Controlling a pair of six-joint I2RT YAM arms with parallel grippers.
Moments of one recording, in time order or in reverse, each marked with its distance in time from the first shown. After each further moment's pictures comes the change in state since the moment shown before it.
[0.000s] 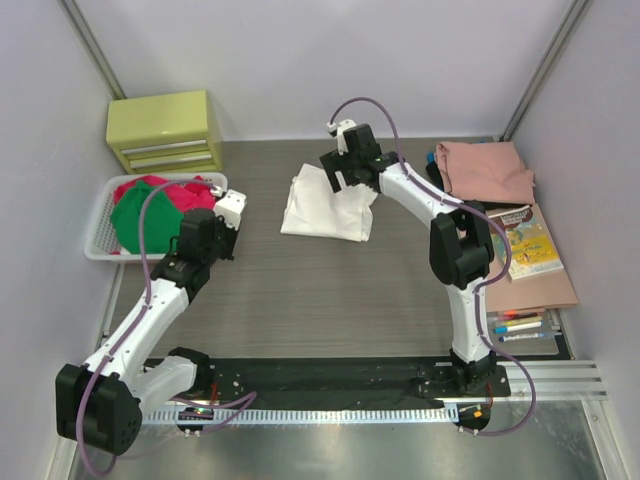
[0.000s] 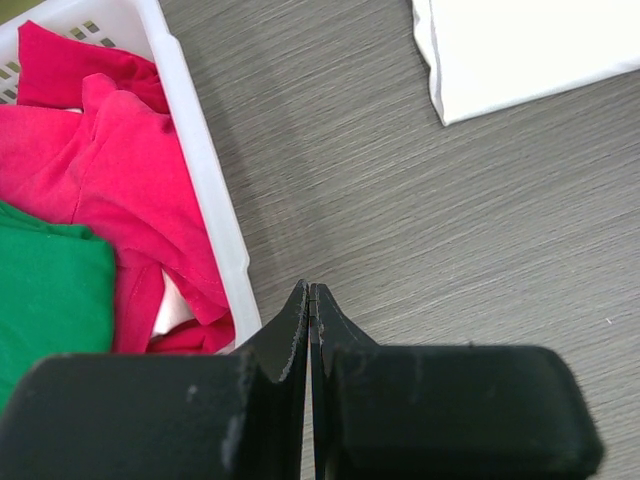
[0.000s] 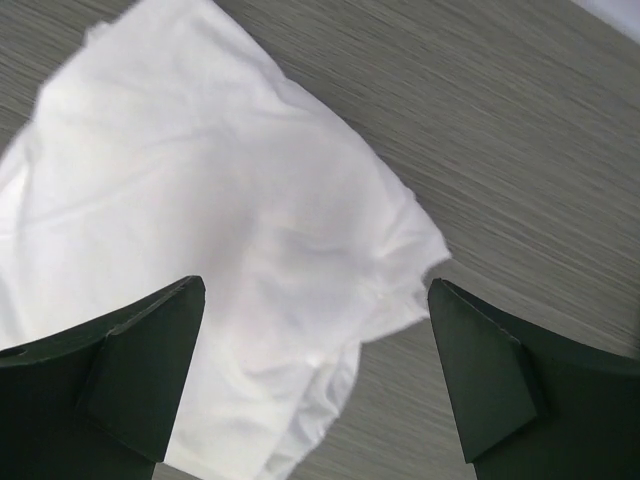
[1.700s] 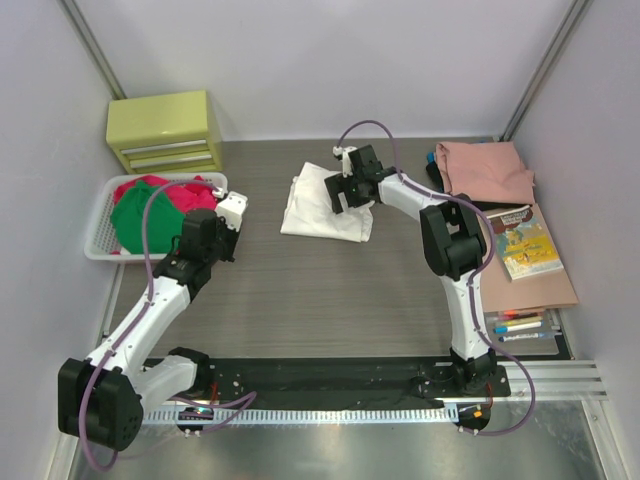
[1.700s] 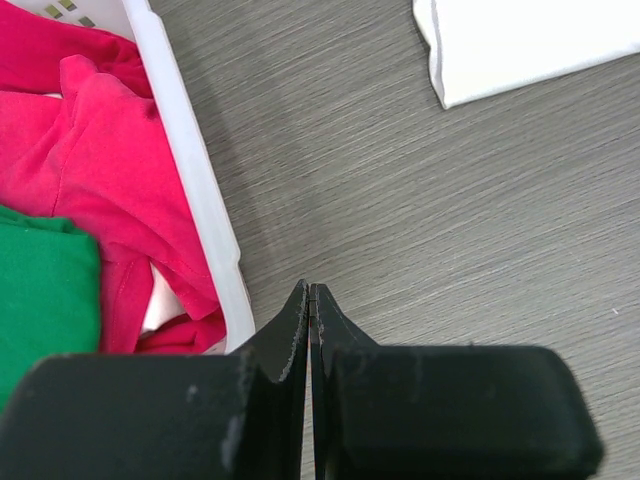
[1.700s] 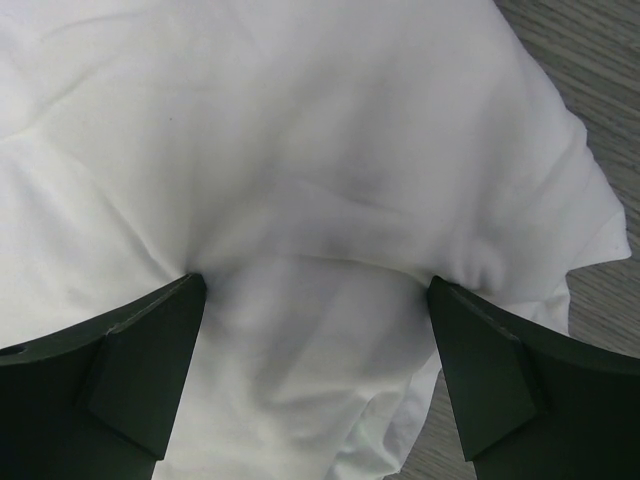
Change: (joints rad) left arm 0.006 0.024 -0.007 -0.005 0.011 0.003; right arm -0.055 0.127 -0.082 0.040 -0.240 0.106
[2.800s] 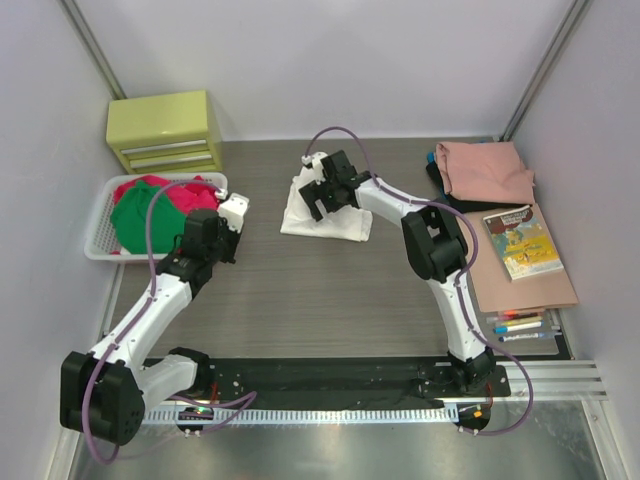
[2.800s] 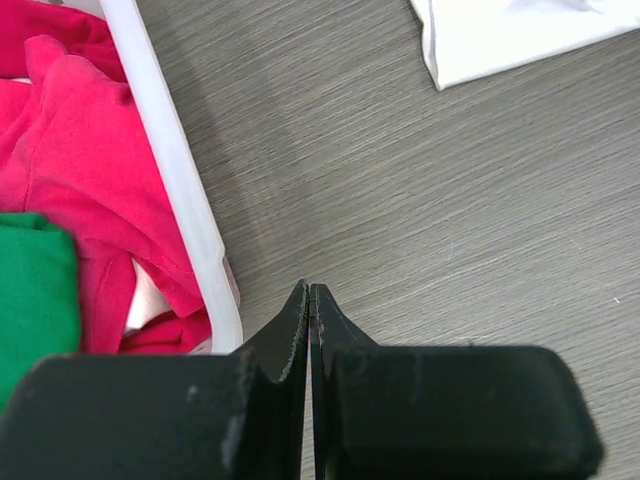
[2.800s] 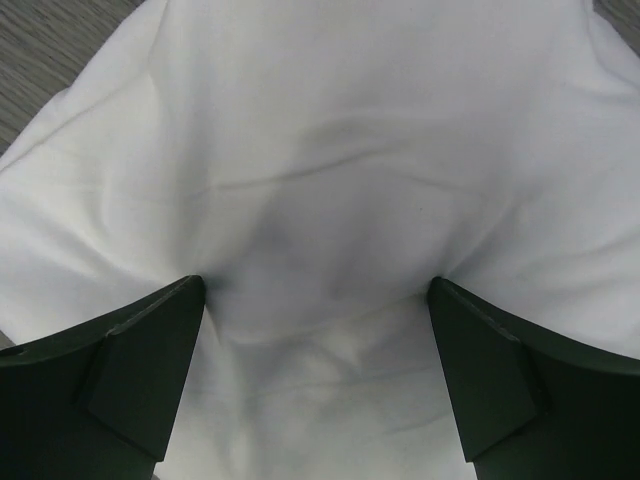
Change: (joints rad) left arm 0.006 0.033 -0.001 -0.008 0.020 0.001; right arm 0.119 0.076 0.109 -0.011 0.023 -0.106
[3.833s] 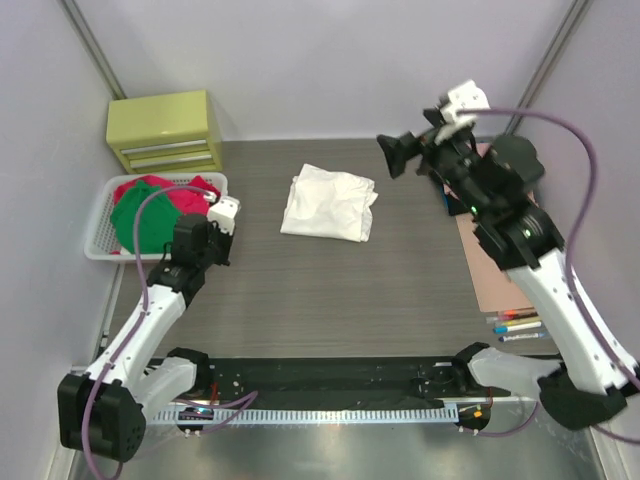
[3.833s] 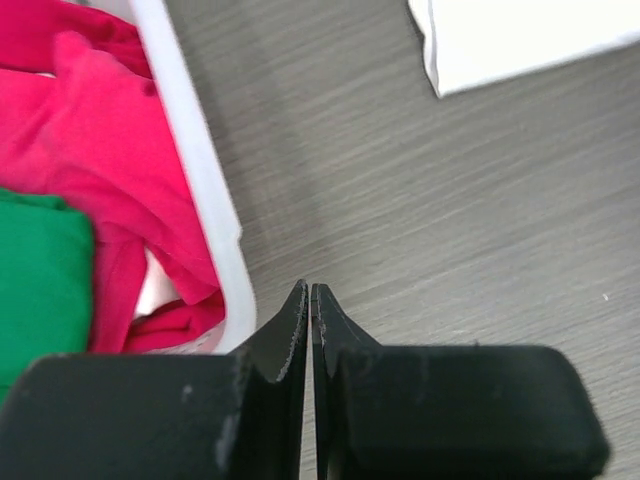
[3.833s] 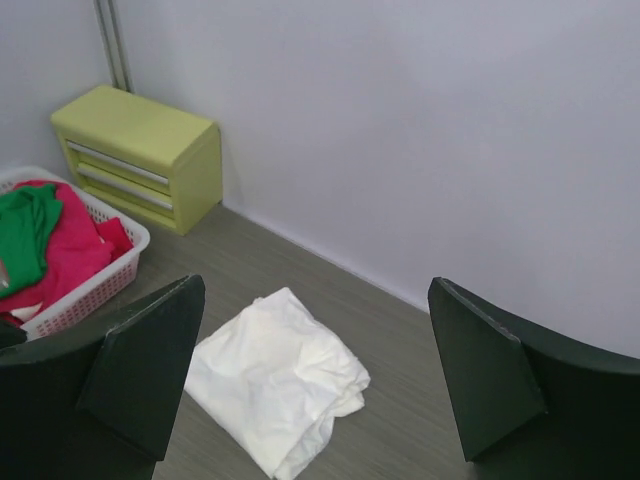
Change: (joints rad) left arm 0.040 -0.082 -0.039 -0.002 0.044 -0.009; right arm -0.016 -1.095 -0.269 0.098 0.069 -0.026
